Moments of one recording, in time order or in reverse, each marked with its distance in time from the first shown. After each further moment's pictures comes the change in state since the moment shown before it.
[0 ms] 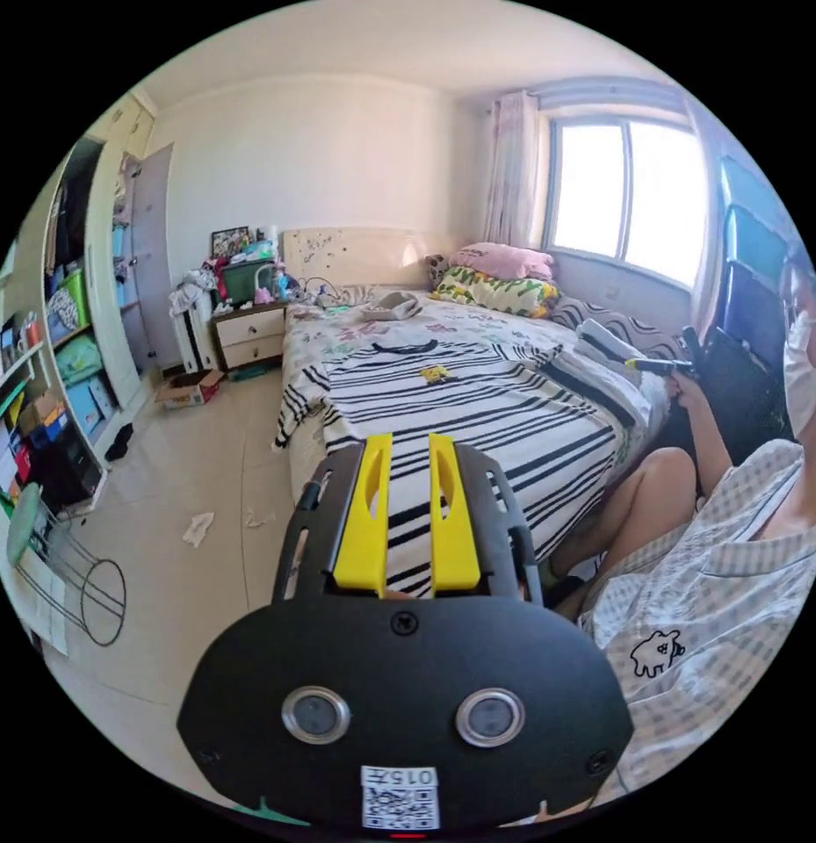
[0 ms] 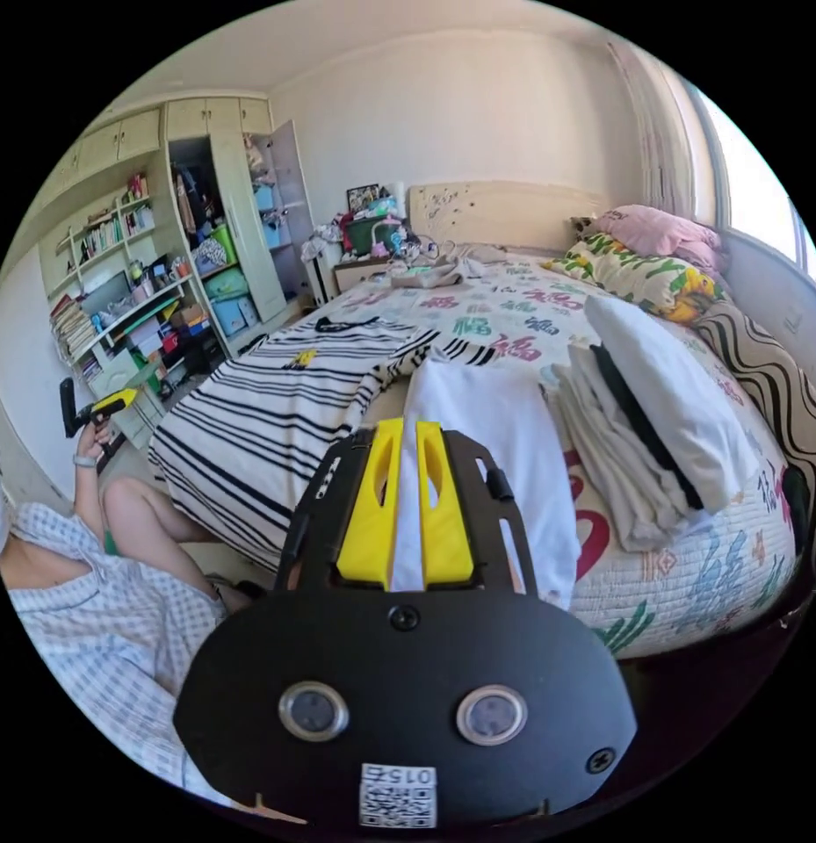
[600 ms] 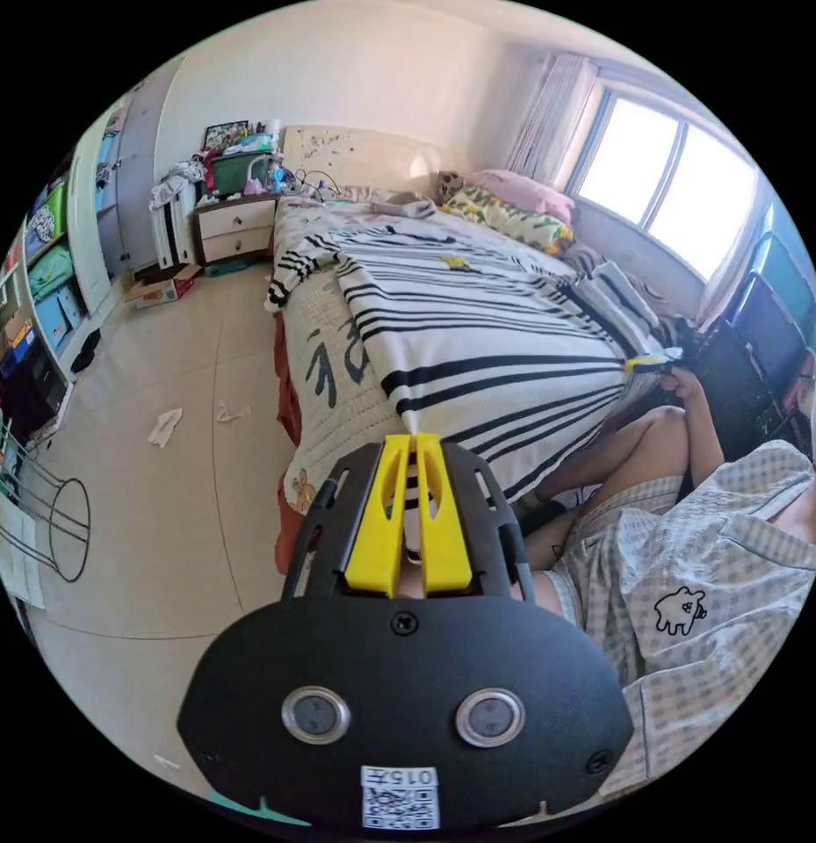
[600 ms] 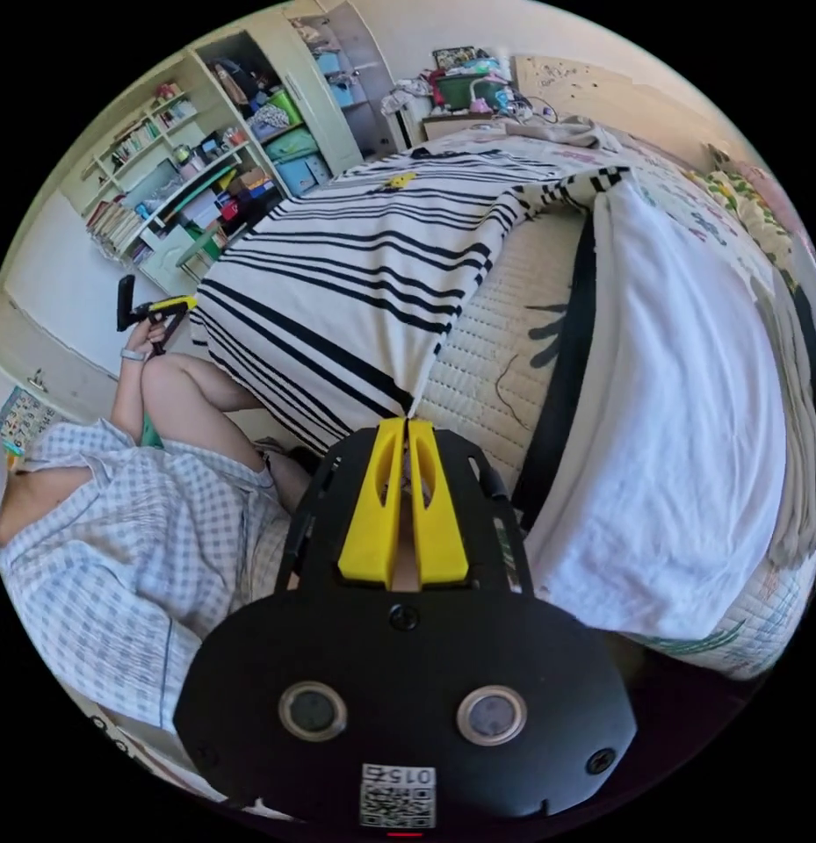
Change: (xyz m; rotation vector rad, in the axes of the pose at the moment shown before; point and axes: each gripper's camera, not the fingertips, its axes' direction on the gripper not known) left arm -0.068 0.046 0.026 -0.328 0.104 -0.125; right arm -0.068 0.107 0.154 -0.528 -0.197 -0.205
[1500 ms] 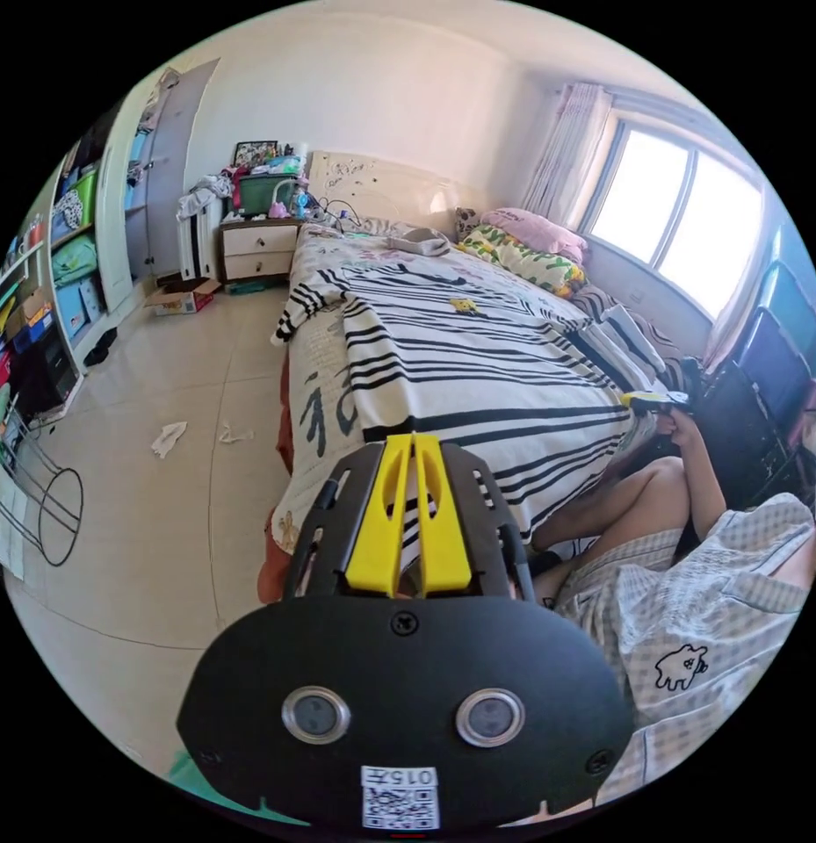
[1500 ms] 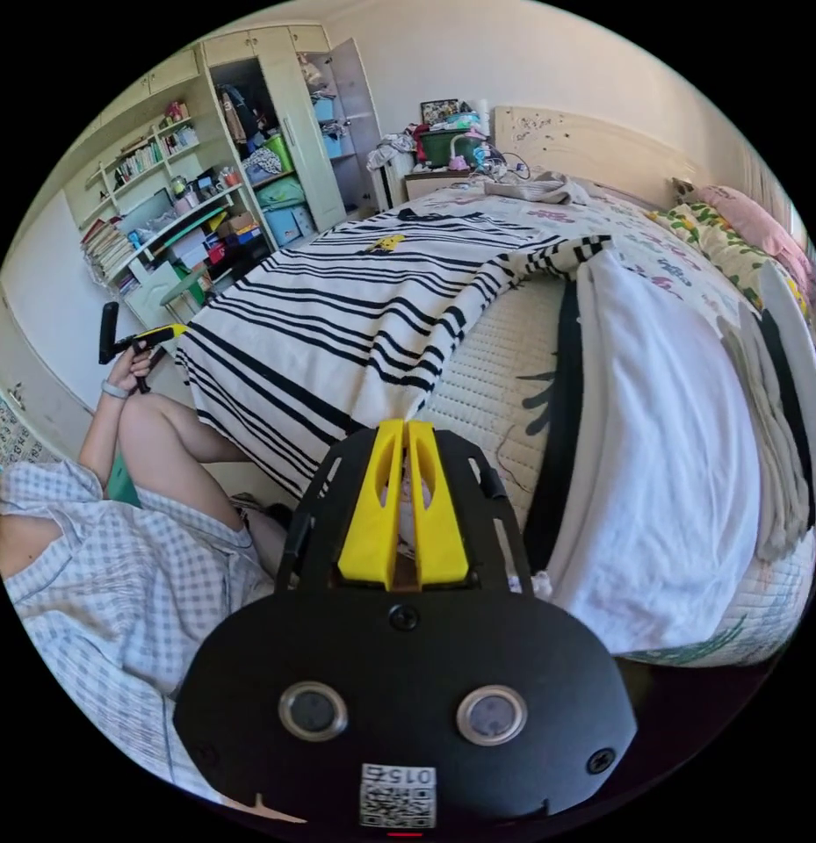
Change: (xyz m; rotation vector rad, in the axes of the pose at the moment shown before) left arm 0.019 -0.013 -0.056 0.167 0.001 -0.088; right arm -0.018 -0.019 0.073 0.243 0.084 0.062
